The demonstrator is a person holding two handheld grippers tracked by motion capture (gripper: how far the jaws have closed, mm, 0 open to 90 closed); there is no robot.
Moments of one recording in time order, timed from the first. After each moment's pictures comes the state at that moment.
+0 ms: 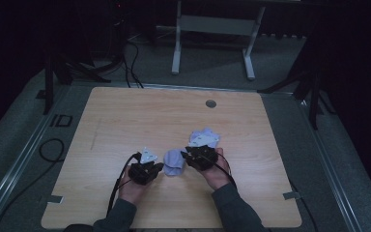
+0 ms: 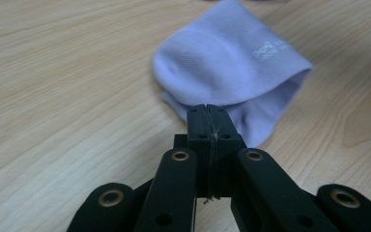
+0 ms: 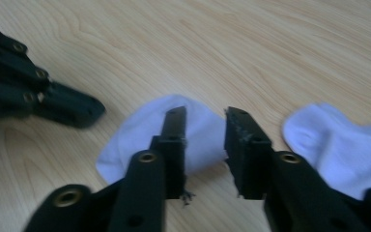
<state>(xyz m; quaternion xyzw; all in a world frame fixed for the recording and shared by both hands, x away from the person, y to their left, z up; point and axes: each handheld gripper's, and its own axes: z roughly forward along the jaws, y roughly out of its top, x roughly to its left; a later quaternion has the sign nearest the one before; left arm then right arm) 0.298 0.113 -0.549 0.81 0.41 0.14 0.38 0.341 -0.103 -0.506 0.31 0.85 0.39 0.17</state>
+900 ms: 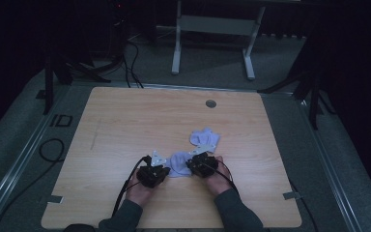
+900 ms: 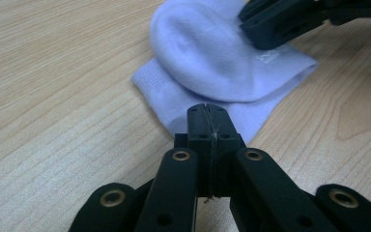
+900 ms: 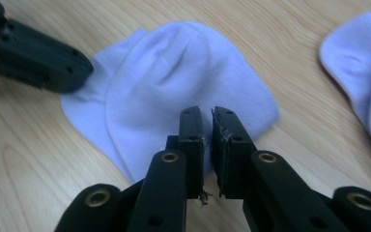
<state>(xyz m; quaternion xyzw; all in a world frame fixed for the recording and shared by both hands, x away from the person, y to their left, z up) 0.298 0.092 -0.561 0.83 0.40 0.13 0.36 0.342 -0.118 -0.552 0.33 0.88 0.33 0.13</state>
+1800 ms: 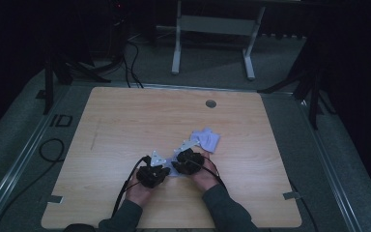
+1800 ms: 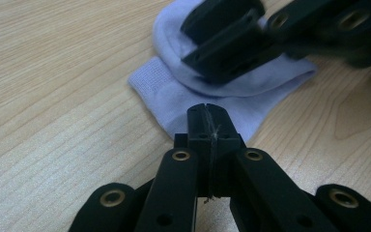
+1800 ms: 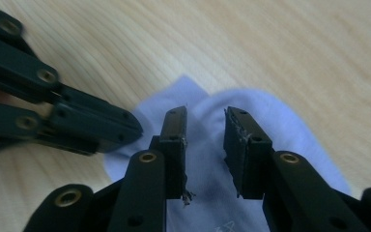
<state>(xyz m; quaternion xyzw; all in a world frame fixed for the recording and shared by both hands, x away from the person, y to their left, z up) 0.298 0.093 -0.561 0.83 0.41 0.13 0.36 0.350 -0.071 -0.547 0.30 0.89 0.32 0.11</state>
